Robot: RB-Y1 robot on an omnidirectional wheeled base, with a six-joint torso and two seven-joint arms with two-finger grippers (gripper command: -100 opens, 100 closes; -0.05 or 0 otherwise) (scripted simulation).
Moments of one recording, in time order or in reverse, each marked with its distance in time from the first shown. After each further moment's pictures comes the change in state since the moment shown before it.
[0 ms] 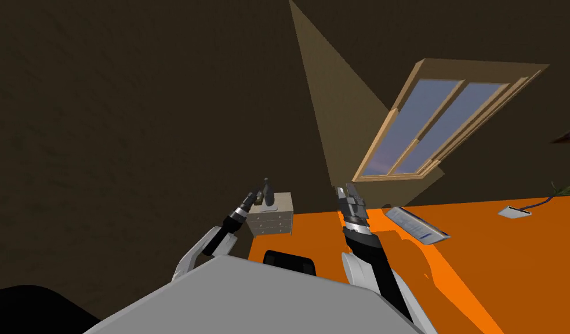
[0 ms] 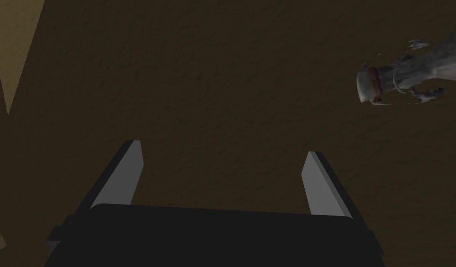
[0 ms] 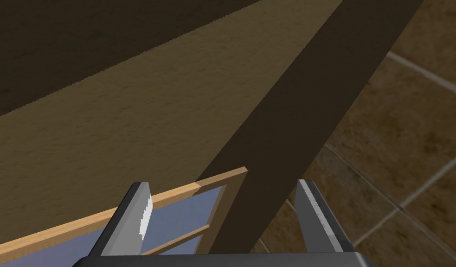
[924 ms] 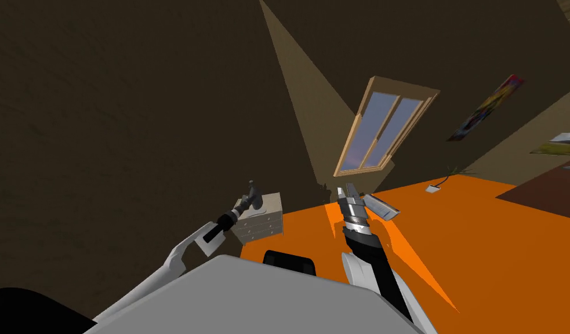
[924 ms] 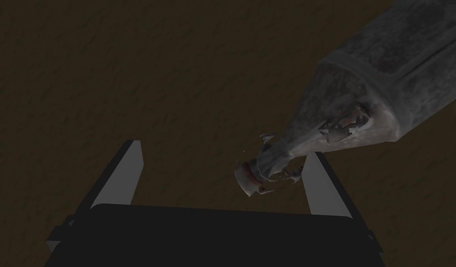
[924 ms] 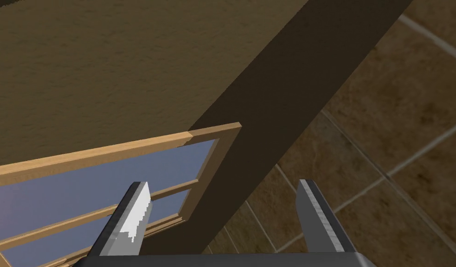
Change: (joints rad) left arm -0.071 0.284 -0.032 0.249 0.008 0.208 0.034; right arm 0.000 0.000 0.000 0.000 0.000 0.000 0.000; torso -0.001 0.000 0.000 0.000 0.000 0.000
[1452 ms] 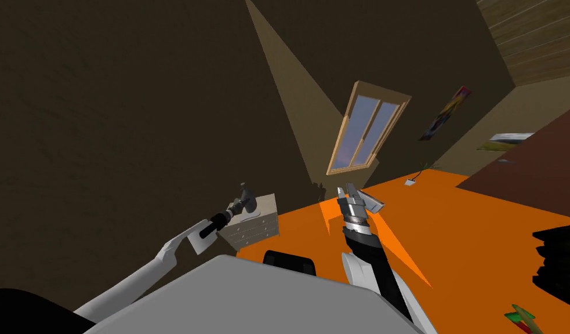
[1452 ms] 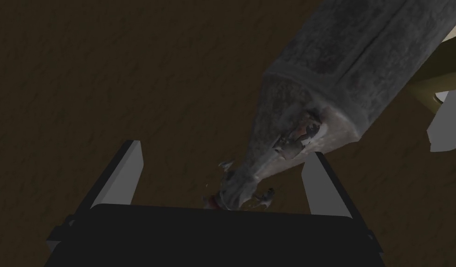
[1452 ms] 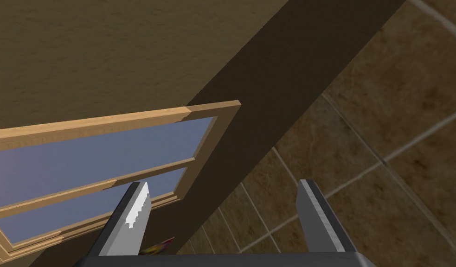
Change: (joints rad) left arm -0.019 0.140 -0.018 0.099 0.002 0.119 0.014; right arm 0.000 0.000 0.000 0.000 0.000 0.000 0.000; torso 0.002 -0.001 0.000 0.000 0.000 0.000
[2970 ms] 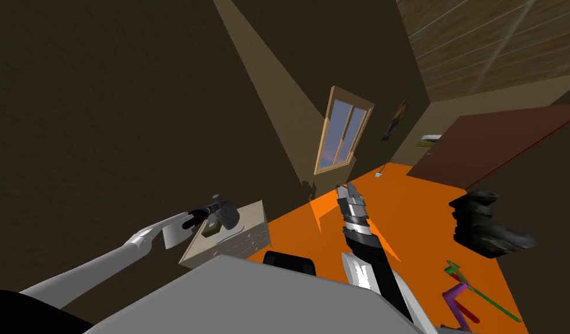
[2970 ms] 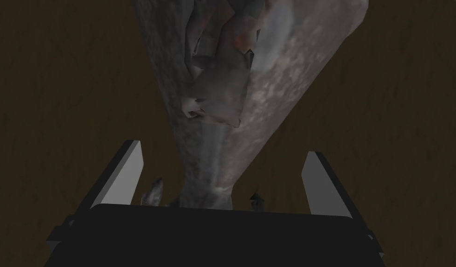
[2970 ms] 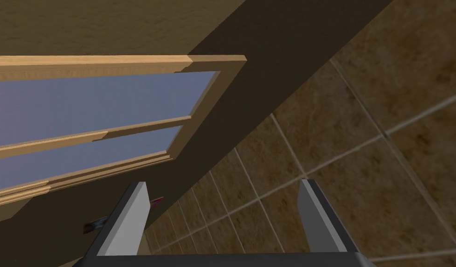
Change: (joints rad) left arm -0.028 0.298 -0.022 0.254 -0.006 0.180 0.009; right arm 0.001 0.000 0.000 0.000 0.000 0.000 0.000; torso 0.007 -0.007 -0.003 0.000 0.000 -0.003
